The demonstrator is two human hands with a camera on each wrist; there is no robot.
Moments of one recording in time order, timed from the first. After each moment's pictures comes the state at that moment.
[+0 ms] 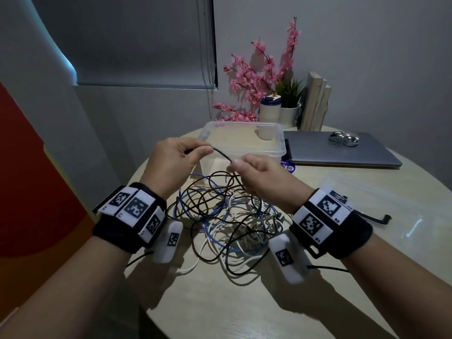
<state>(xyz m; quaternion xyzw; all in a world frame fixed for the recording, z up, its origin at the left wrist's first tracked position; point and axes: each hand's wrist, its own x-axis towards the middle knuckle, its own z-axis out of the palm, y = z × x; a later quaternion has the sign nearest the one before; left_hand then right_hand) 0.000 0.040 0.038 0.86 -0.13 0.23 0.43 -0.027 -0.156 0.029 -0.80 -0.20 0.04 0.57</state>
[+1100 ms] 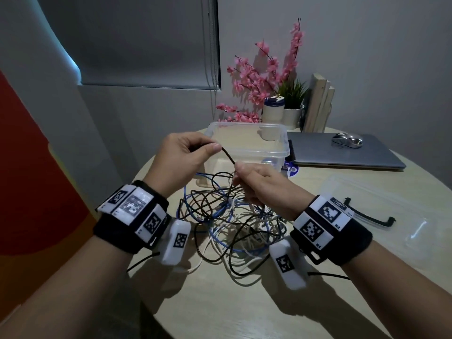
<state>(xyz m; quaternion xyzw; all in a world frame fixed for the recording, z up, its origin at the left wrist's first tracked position) -0.016 0.029 0.054 0.81 -0.16 0.20 0.52 -0.030 -0.150 0.021 -0.76 -0.19 0.09 0.62</state>
